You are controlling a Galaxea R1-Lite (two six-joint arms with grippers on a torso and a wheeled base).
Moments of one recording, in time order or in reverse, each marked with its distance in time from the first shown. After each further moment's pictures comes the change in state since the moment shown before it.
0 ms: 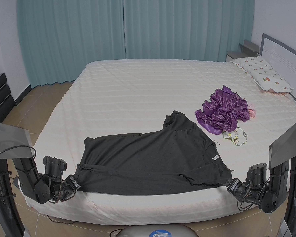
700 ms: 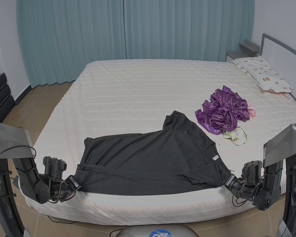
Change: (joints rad) left arm 0.003 0.005 0.001 0.000 -0.010 0.003; right arm -0.001 0.049 -0.084 -0.009 -0.007 0.001
